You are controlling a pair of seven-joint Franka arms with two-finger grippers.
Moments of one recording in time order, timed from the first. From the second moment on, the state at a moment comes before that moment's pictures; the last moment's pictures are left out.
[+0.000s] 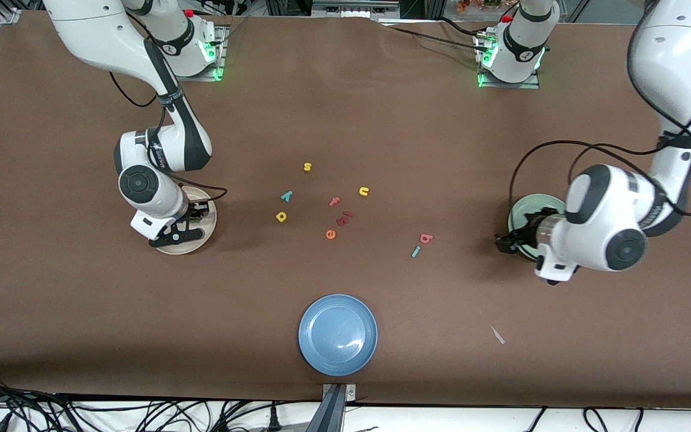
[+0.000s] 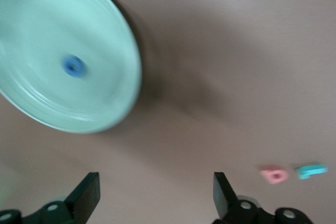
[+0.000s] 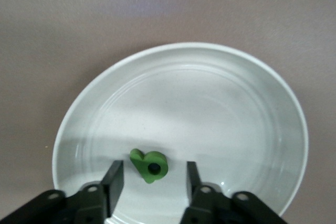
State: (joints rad) left arm 0.22 0.67 -0.49 -1.51 0.10 1.80 -0.97; right arm 0.38 0.48 -0.18 -2.02 -0.05 2.37 0.02
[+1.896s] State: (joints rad) left arm -0.01 0.77 -0.47 -1.75 0.29 2.44 -1.87; right arm 0.58 0.70 -0.02 -1.70 0.03 2.29 0.92
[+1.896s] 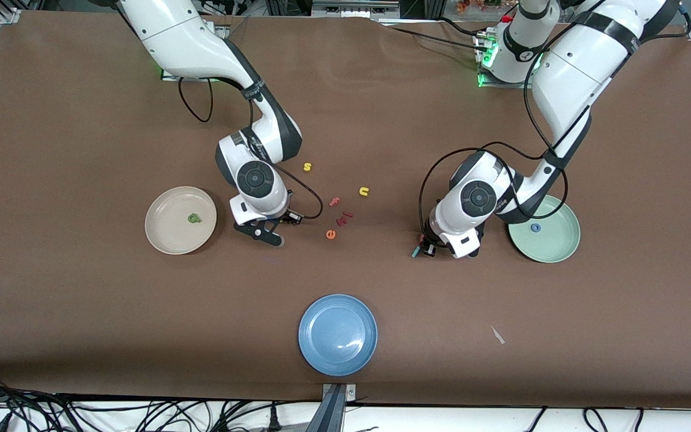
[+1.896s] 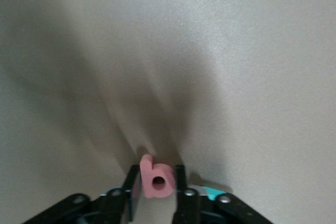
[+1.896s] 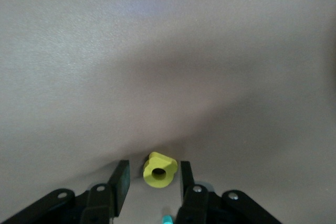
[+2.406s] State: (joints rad) left arm 0.09 0.72 -0.49 -1.73 0.30 2.34 -1.57; right arm 0.58 0.70 -0.02 -1.69 0.03 2.31 0.92
